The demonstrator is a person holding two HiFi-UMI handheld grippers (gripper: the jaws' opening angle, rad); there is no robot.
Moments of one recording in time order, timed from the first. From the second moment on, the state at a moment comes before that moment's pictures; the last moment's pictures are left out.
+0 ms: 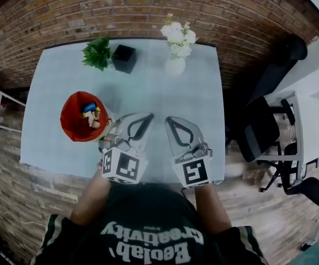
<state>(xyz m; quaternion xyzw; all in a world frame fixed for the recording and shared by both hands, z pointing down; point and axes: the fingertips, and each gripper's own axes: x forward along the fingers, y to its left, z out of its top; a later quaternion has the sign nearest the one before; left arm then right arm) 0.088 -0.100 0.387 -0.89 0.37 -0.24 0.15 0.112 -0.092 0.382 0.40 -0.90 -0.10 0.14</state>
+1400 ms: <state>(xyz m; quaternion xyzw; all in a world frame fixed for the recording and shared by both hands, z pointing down) 0.128 -0.117 0.433 -0.90 0.33 -0.28 0.11 0.224 -0.119 0.679 0.23 -0.88 0.14 0.40</state>
